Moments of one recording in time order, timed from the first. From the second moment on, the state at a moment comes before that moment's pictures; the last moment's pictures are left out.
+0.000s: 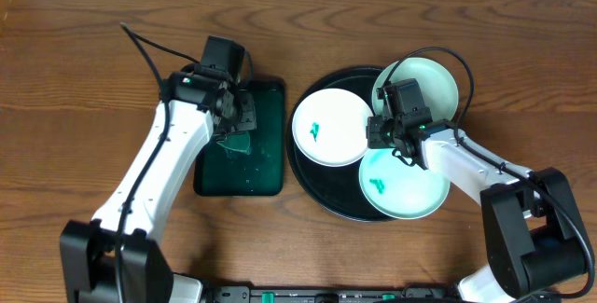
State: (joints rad) left arm -0.24 1.59 1.29 -0.99 -0.03 -0.36; right arm 0.34 1.74 0.90 -0.21 -0.07 0.31
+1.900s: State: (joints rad) left arm -0.31 1.61 1.29 -0.91 -0.03 -0.37; right arm 0.35 1.80 0.96 -0.27 -0.06 0.36
